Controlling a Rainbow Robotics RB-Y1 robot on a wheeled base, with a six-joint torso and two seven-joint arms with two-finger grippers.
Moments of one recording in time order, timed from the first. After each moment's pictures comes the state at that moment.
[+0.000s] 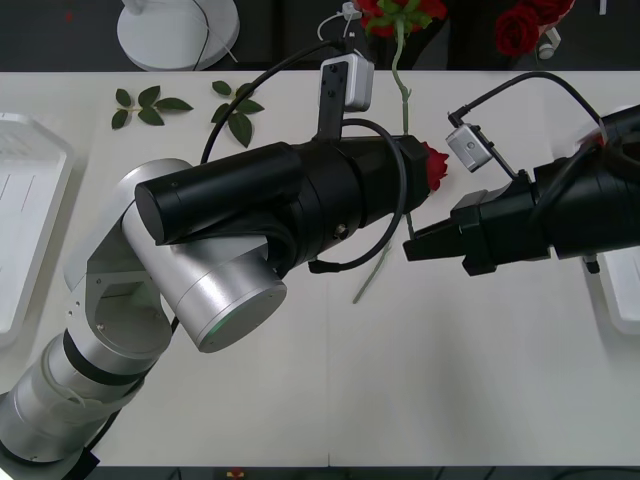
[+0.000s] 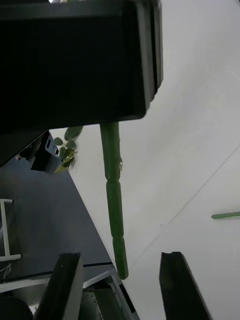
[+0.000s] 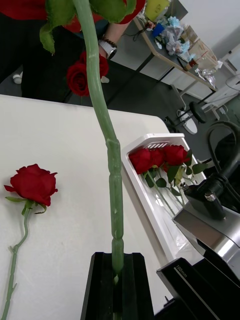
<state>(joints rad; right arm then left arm) -0.42 -1.04 0.36 -1.99 -1.81 1.05 1.73 -0.47 0.30 -0.57 -2.19 0.35 0.96 -0.84</state>
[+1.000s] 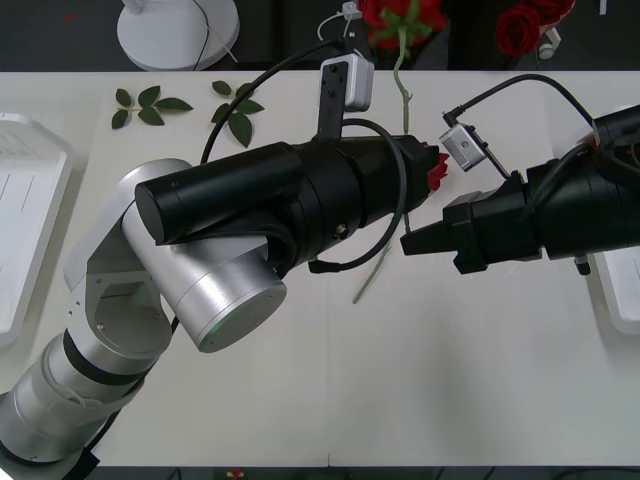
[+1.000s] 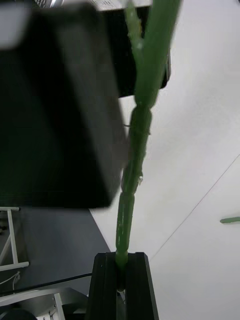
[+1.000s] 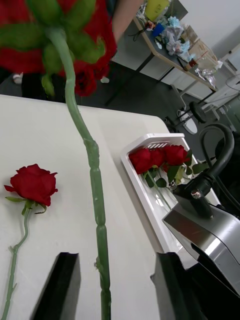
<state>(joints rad) -0.42 -1.01 0.37 -1.99 -1.79 1.04 1.68 -0.47 0.30 -0.57 -2.19 0.35 0.96 -0.84</state>
